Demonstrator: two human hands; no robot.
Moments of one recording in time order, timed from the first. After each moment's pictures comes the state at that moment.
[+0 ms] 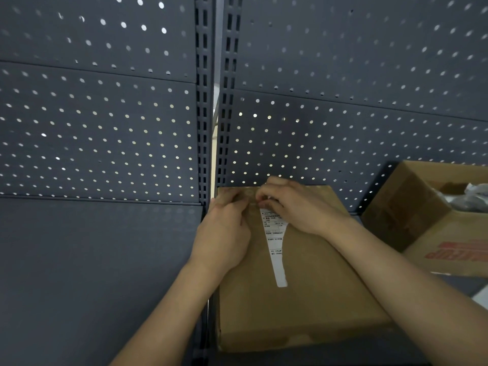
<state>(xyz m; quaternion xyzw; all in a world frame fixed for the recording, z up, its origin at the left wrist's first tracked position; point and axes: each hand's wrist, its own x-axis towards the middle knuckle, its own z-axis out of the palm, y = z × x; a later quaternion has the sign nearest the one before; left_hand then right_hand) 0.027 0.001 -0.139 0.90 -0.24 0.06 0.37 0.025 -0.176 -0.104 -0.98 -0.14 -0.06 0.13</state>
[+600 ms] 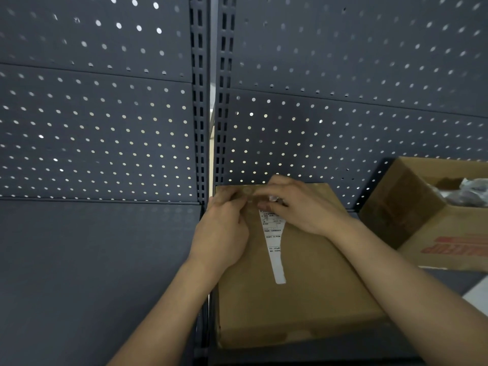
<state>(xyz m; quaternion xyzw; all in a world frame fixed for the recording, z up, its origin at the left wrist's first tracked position) 0.026 0.000 -0.139 0.89 -0.24 0.06 0.38 0.017 -0.184 -0.104 -0.97 -0.13 -0.05 0.19</state>
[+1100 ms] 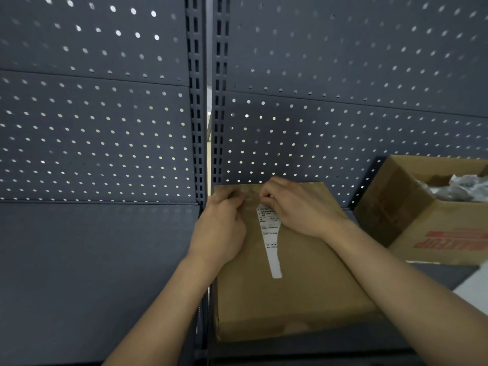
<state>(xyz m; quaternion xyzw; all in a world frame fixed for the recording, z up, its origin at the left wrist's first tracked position) 0.027 -0.001 -0.138 0.89 -0.24 0.05 0.38 0.006 -0.181 -0.104 -0.99 -0.12 -0.09 0.07</state>
